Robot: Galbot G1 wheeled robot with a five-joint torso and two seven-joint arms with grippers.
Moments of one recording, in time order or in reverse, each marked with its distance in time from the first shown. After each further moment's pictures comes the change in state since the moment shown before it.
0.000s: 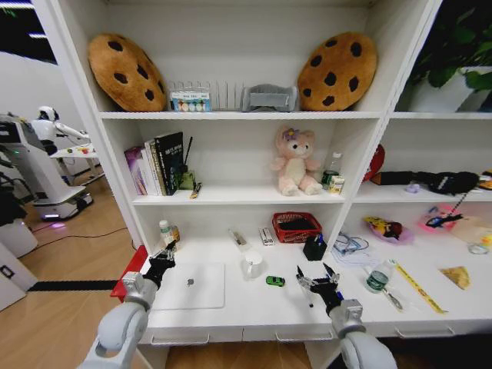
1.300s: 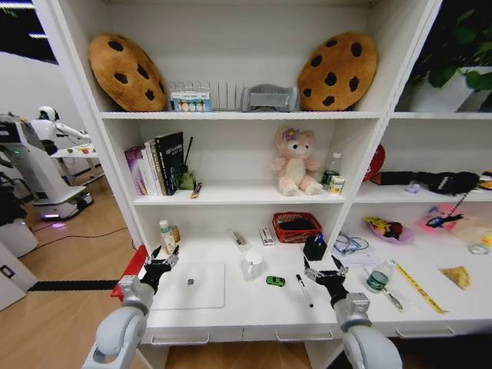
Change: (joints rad) left arm 0.018 -0.004 -0.003 -0.010 -0.013 0.058 -0.052; right arm 0.007 -0.016 0.005 0.047 0.024 -0.042 0.064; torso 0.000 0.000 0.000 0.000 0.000
